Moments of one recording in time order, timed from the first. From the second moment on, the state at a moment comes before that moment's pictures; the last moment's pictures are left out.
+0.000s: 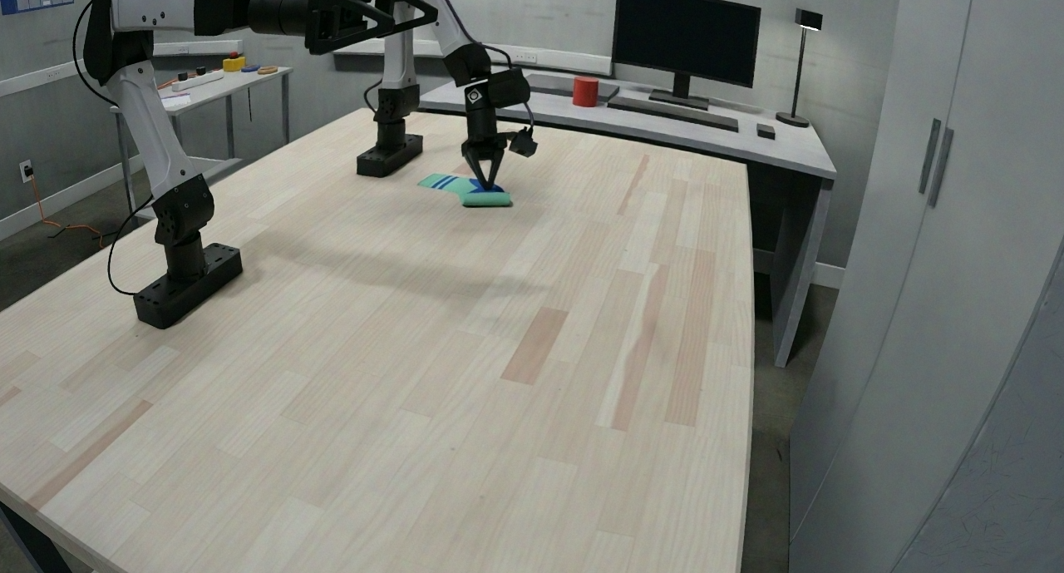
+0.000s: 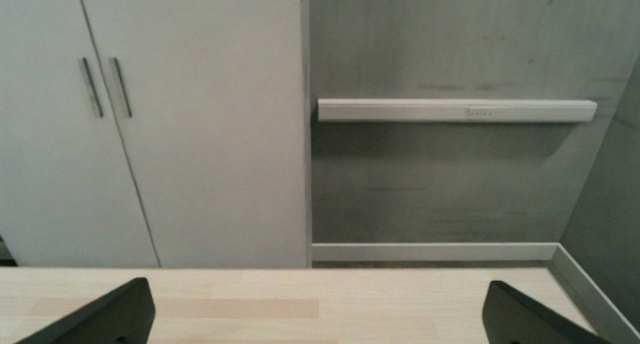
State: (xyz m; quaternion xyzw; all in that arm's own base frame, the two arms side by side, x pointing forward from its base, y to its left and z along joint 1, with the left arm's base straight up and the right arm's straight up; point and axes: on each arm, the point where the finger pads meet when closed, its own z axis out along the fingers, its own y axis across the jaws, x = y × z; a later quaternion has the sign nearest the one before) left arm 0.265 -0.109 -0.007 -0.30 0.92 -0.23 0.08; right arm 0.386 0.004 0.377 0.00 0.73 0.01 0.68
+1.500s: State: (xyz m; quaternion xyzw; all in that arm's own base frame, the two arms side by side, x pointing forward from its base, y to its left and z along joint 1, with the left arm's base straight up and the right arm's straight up) left arm 0.255 -0.090 0.042 -0.30 0.92 -0.23 0.08; right arm 0.386 0.004 0.377 0.00 0.73 0.01 0.68
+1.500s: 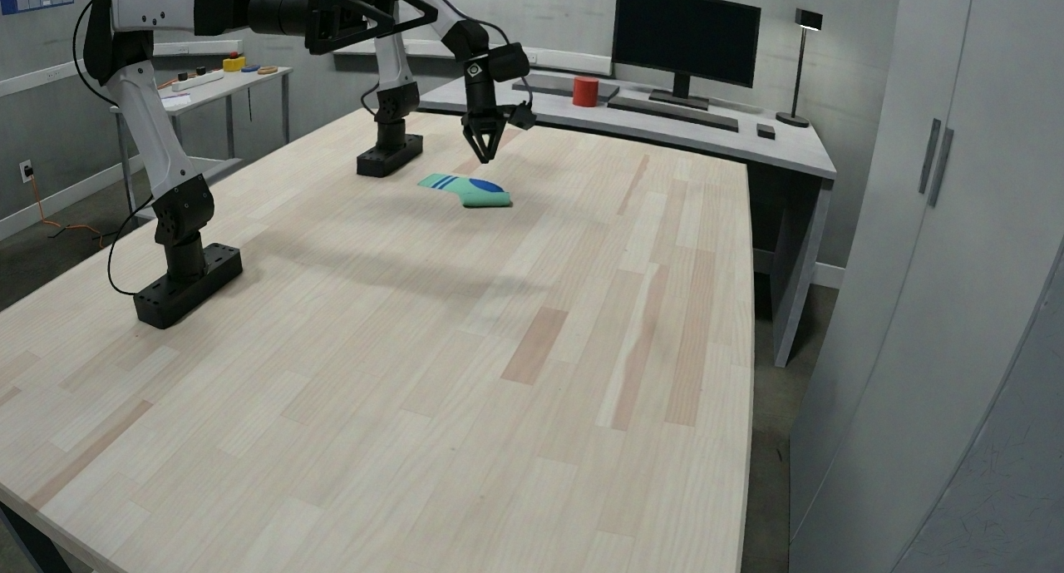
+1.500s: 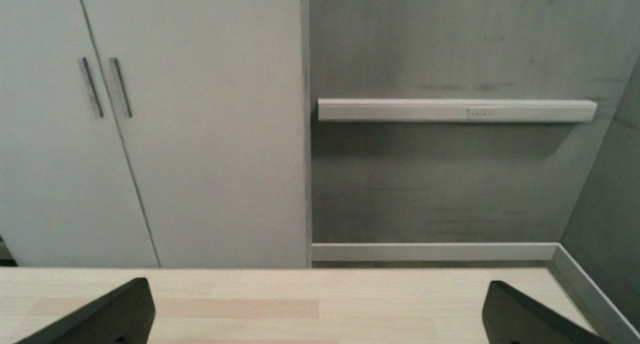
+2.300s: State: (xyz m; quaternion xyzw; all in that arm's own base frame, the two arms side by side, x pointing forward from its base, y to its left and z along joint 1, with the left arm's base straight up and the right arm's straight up) left arm 0.299 -0.078 0.086 -0.23 0.92 -0.23 0.21; right arm 0.384 0.004 0.380 0.00 0.73 0.01 0.69
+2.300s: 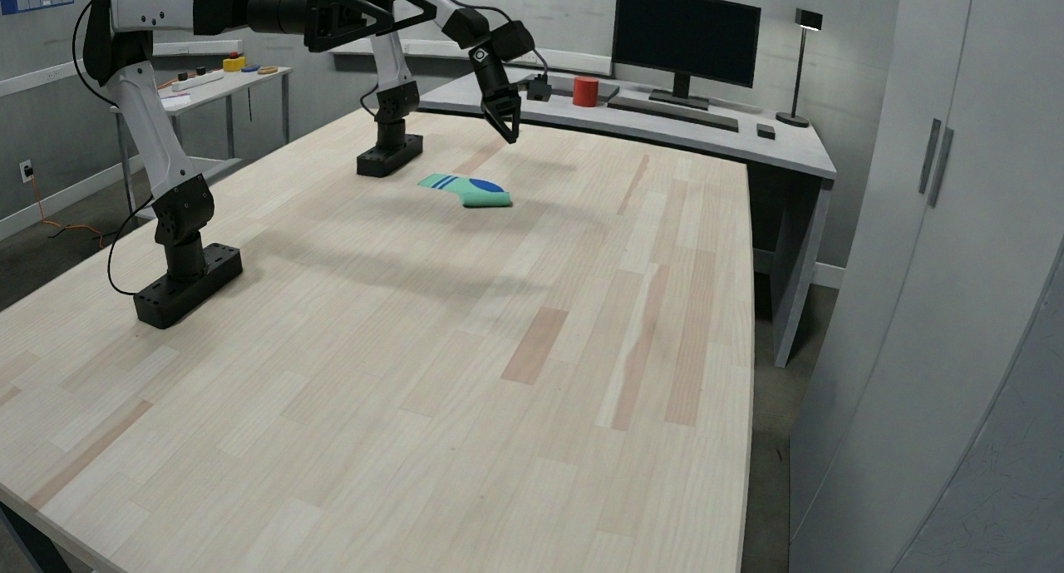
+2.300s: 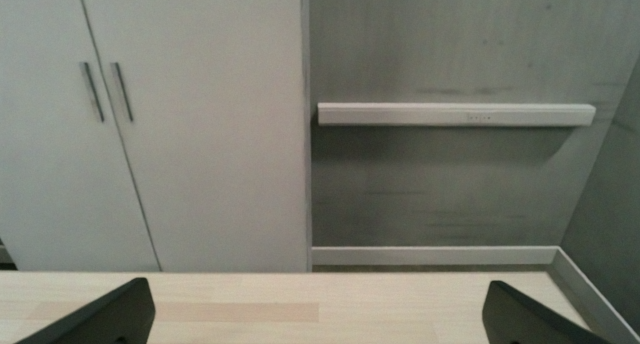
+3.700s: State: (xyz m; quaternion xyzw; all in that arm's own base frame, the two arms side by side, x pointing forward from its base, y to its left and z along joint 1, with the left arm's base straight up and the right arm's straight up) left arm 0.386 -0.021 0.343 -0.02 0.76 -0.07 0.64; right arm 0.380 0.001 0.400 0.00 0.71 0.00 0.70
